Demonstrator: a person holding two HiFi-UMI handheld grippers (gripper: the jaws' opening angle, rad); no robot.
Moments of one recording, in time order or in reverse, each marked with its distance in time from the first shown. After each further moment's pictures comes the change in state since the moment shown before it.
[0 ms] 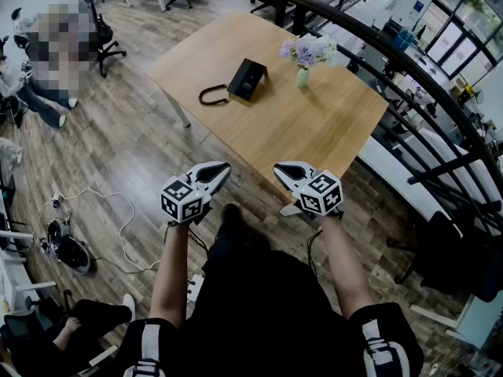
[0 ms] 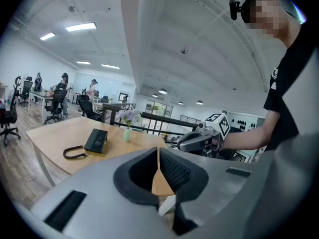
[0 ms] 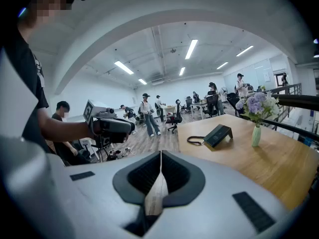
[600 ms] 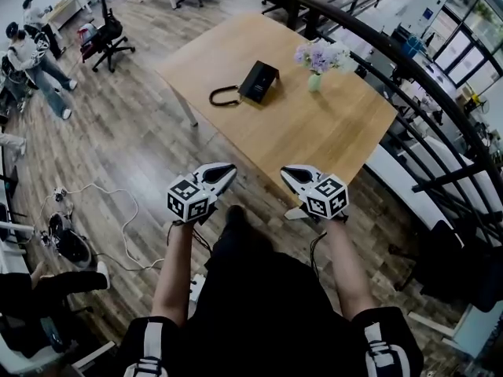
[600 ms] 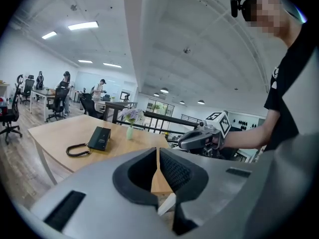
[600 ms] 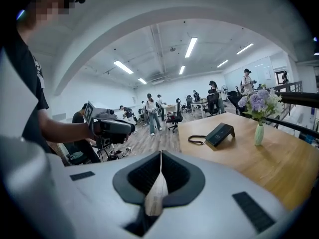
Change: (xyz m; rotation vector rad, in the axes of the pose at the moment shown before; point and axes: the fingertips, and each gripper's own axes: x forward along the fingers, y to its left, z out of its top) left arm -0.006 0.017 -0.009 -0.015 0.014 0.001; right arm 0.015 0.000 -0.001 0.016 0.009 0.001
